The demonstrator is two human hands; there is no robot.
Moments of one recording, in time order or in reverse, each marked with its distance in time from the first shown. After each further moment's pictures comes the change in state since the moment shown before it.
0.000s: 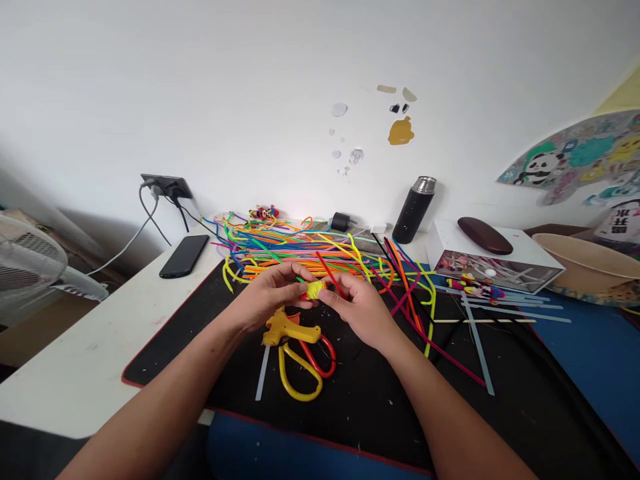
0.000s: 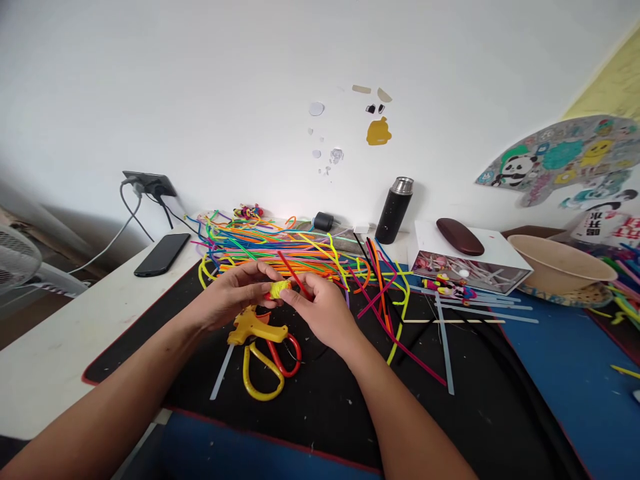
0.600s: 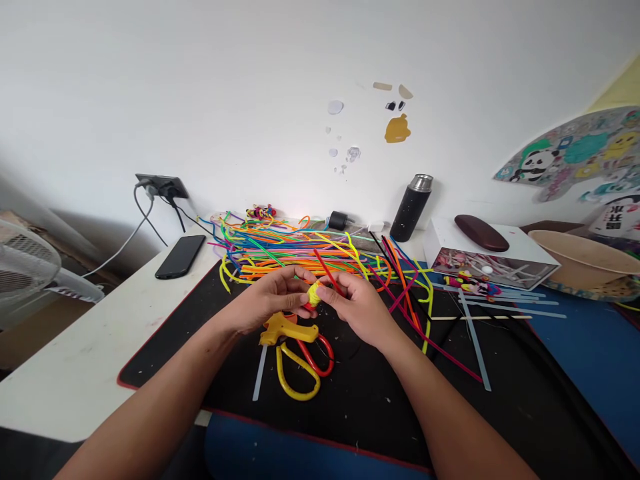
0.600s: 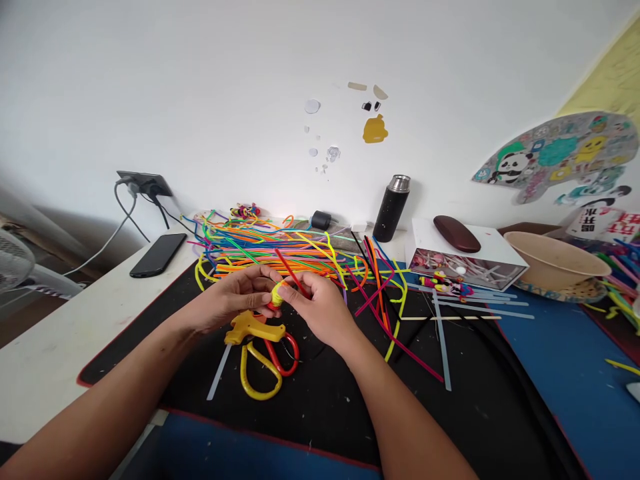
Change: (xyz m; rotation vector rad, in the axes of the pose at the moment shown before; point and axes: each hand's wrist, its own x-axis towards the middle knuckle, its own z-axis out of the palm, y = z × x) left_hand -0.004 0.004 0.001 0.100 -0.123 -0.125; right_hand 0.000 0.000 0.000 0.123 -0.019 0.032
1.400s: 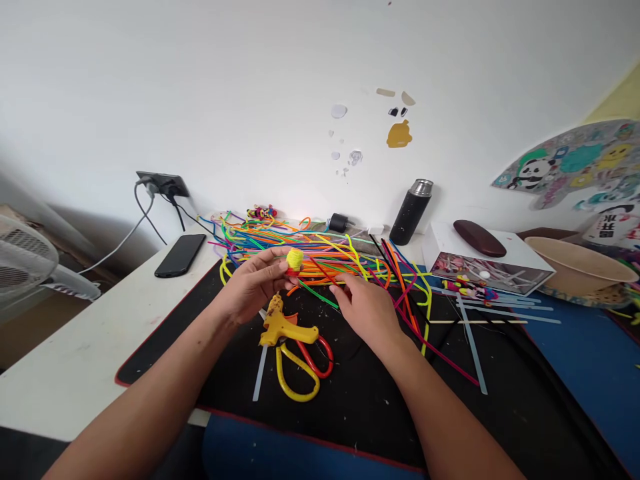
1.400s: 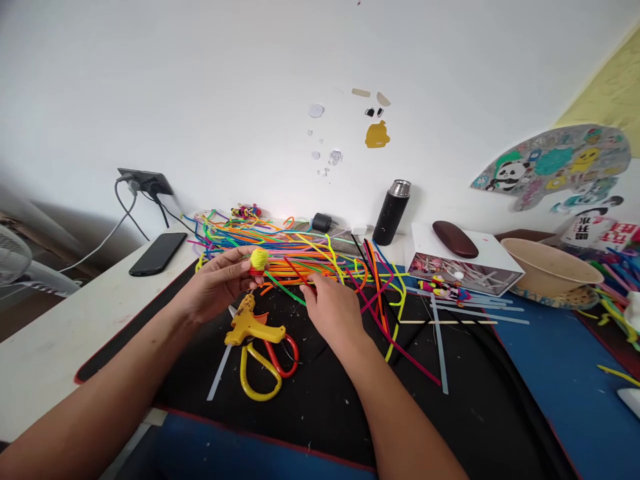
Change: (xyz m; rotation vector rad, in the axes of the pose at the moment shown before) left_hand 0.005 0.009 -0.014 -0.322 0.289 0.230; right_hand 0.001 0.000 -0.006 -1.072 0.181 0.044
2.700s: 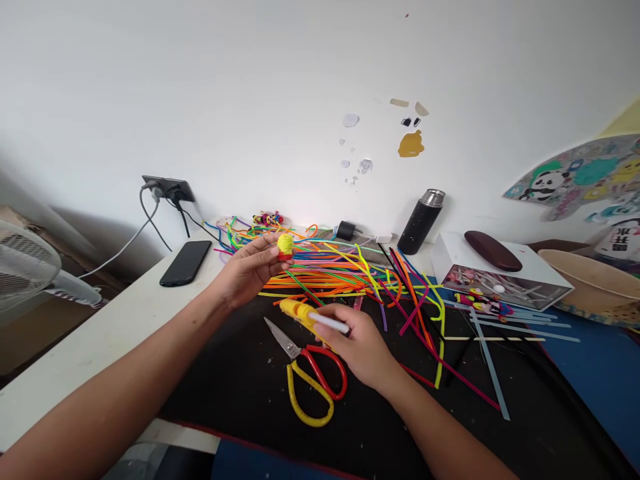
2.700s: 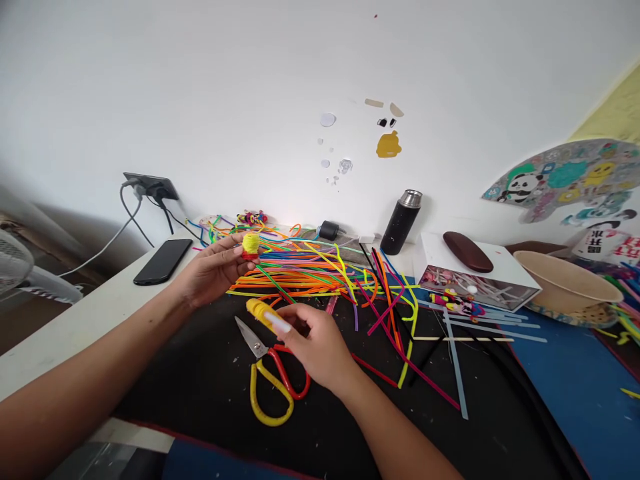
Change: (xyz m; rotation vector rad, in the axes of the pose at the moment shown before) left_hand 0.032 0.036 -0.033 -0.051 -0.007 0.062; right_hand -0.016 -0.035 0.016 1.103 -0.246 -0.023
